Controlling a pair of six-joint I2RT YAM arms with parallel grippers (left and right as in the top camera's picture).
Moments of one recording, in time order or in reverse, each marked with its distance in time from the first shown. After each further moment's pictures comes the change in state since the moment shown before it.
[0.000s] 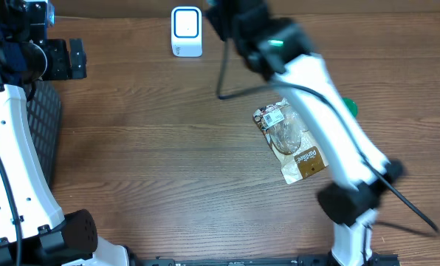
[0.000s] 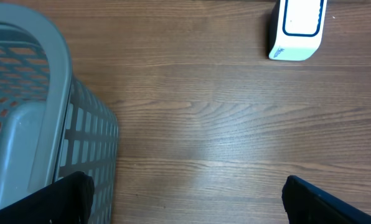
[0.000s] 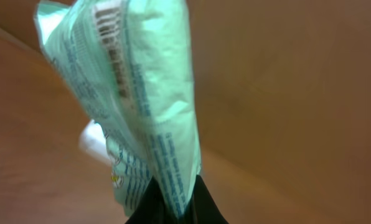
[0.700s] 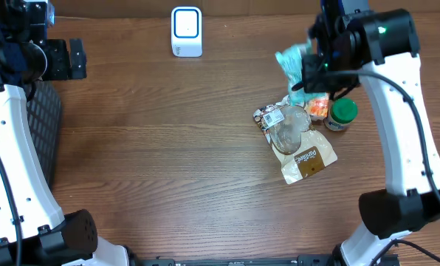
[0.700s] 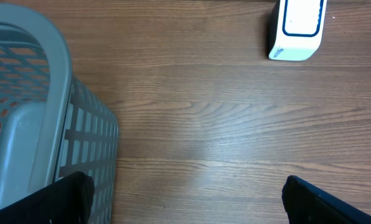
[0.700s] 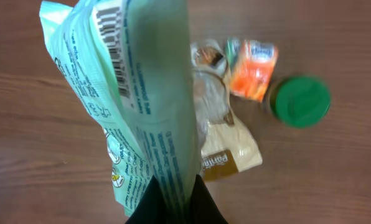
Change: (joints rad) left arm 0.000 0.000 0.000 0.001 -0.001 0.000; right arm -0.369 -0.174 -0.264 -0.702 -0.377 0.295
